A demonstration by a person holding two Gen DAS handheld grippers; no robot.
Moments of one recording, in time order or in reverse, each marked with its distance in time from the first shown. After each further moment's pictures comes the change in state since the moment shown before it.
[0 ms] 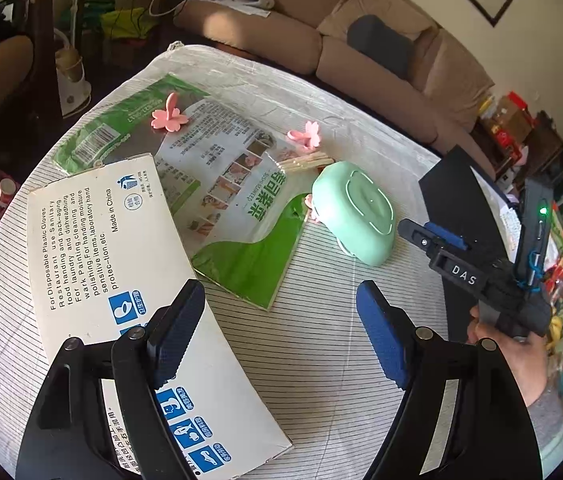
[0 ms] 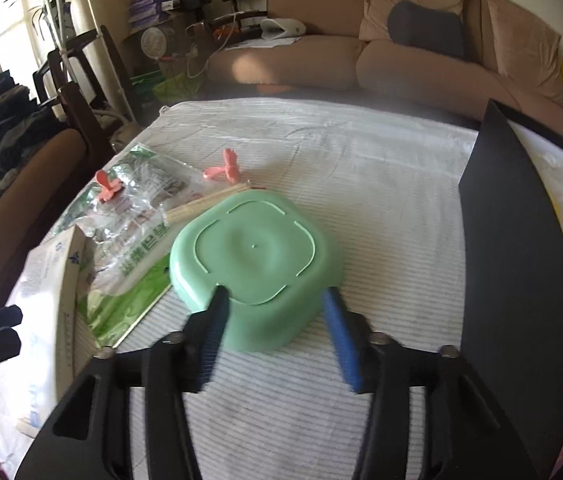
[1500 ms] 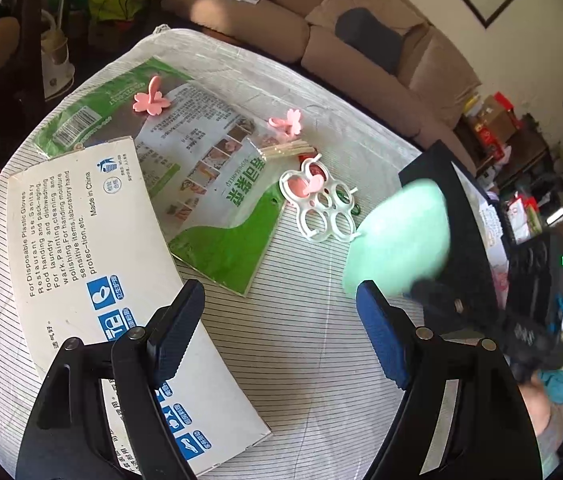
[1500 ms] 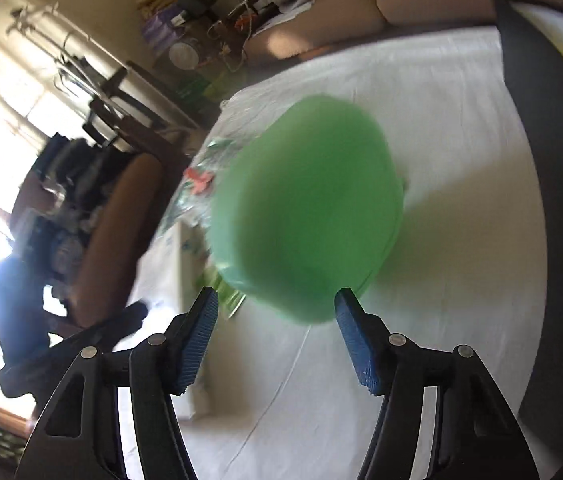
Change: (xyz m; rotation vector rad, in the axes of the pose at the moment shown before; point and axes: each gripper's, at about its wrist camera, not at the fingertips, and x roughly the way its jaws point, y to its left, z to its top) left arm 0.000 -0.001 -0.002 -0.023 0.061 -0.096; right arm -0.039 -0.009 -0.042 0.341 0.136 0.445
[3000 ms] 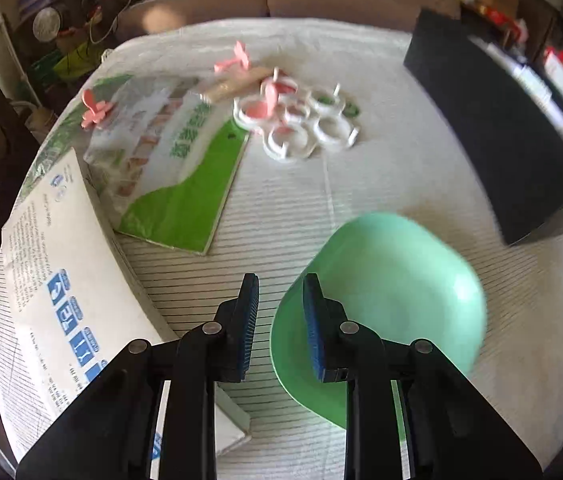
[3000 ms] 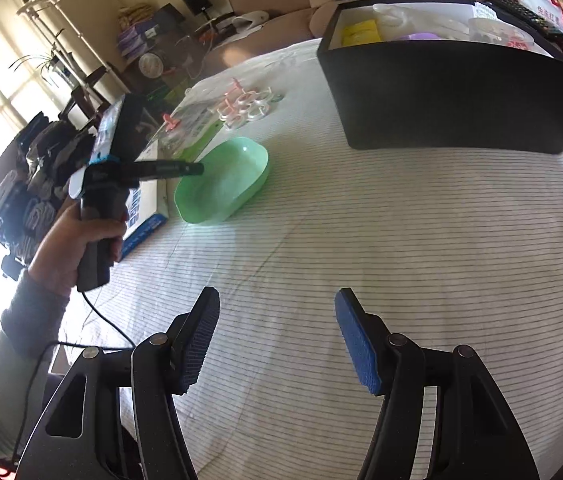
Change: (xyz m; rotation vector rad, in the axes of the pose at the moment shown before) left arm 0.036 -0.078 -0.071 0.366 0.080 0.273; right arm -0.171 -0.011 -0.221 -0.051 -0.113 -0.255
